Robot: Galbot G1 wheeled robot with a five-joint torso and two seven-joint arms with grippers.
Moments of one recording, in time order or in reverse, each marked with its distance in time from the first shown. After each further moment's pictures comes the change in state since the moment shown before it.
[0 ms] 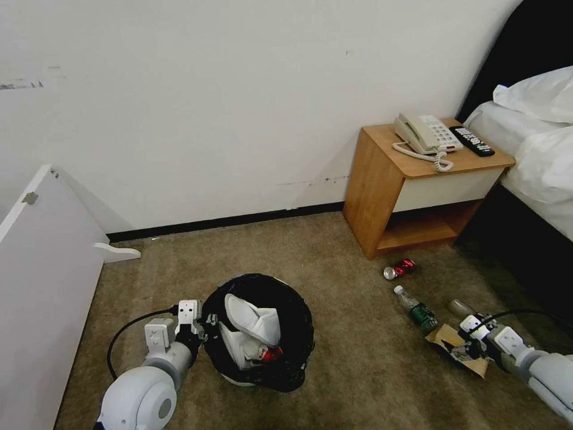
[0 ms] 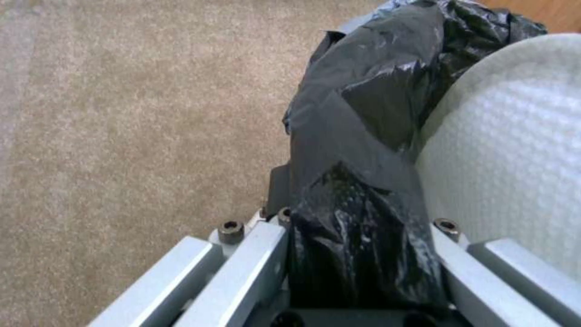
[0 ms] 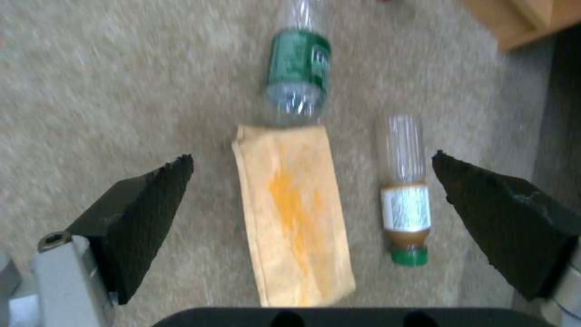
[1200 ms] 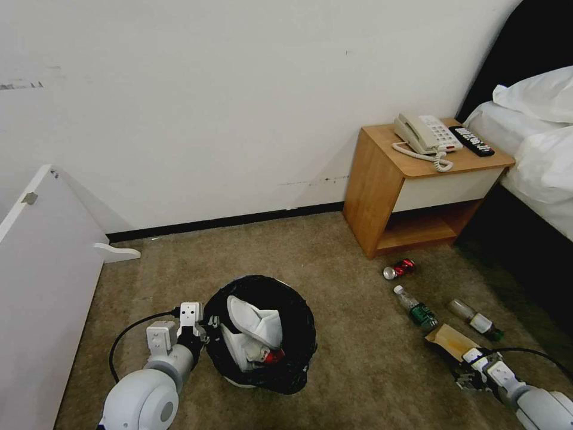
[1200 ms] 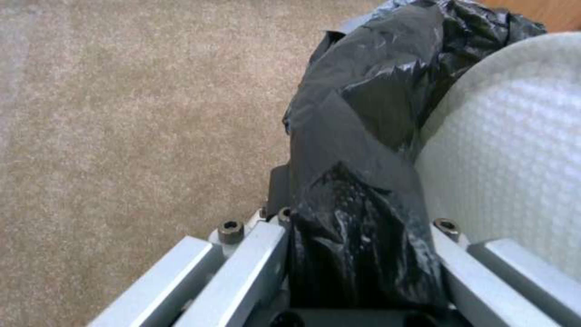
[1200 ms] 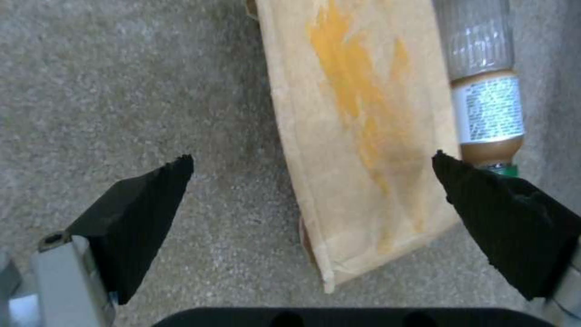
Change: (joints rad) left arm 0.005 0.004 0.008 0.007 0.005 -0.015 0.001; right arm 0.139 0.206 -0.082 -0.318 -0.183 0.131 0.023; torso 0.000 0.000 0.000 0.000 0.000
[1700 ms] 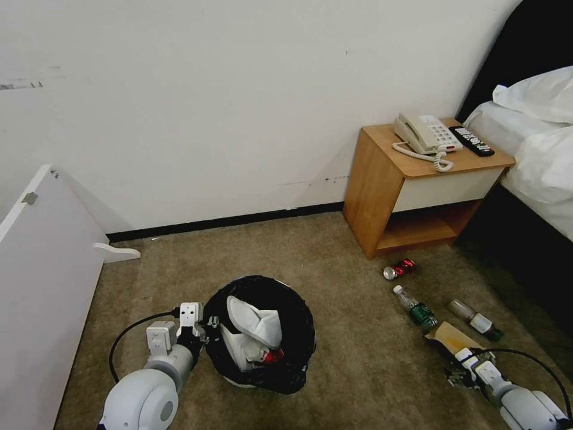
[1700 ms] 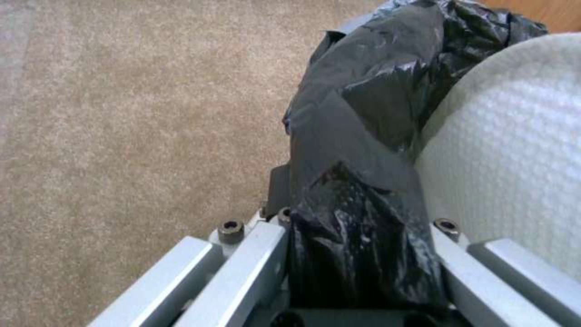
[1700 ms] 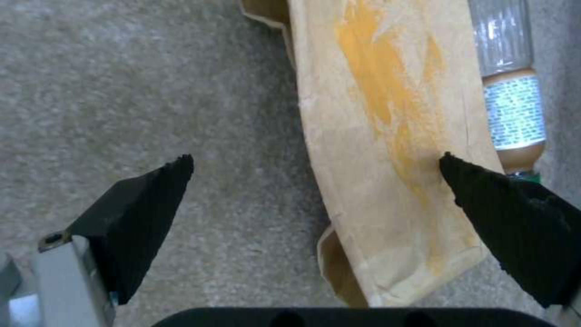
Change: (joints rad) left arm -0.004 -0.004 0.001 0.013 -0.002 -0.006 0.003; right arm 0.078 0.039 -0.040 -0.081 -0.022 0.018 0.030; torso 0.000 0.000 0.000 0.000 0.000
